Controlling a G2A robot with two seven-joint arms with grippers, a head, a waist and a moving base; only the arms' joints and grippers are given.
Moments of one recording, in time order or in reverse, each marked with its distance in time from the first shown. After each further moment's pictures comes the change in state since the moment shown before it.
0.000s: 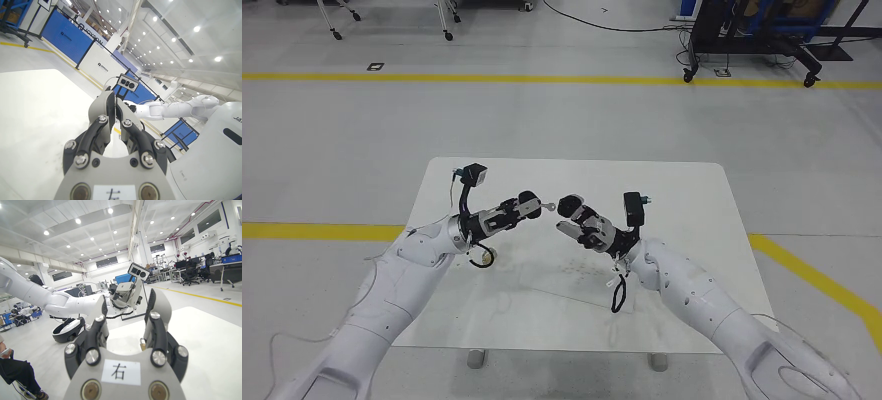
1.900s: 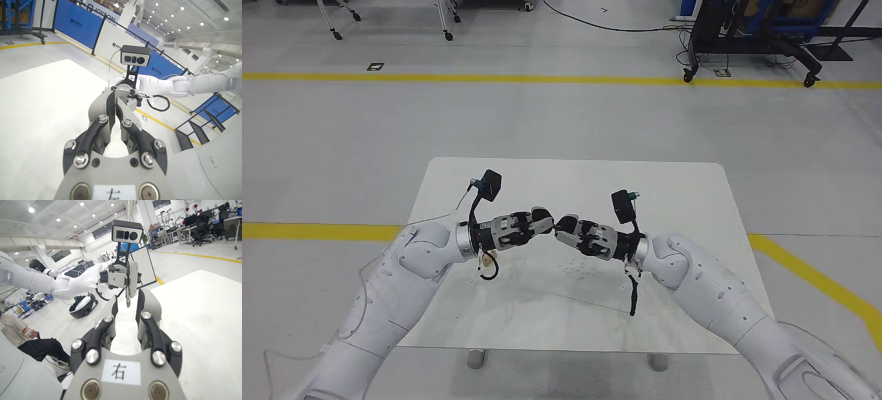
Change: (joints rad) left arm 0.097 0.033 -0.084 -0.232 0.492 0.058 0.177; right arm -0.064 0.118 0.101 -0.224 0.459 0.000 0.777
